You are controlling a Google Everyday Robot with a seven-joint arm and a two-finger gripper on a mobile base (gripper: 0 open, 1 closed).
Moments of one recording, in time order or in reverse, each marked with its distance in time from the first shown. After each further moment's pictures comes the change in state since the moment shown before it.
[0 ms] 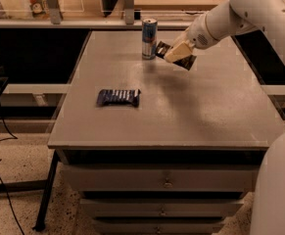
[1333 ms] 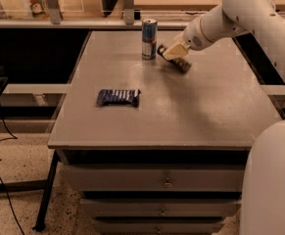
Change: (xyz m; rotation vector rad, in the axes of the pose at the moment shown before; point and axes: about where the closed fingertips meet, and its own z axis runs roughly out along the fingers) arm 0.001 -0.012 0.025 0.013 0.002 0.033
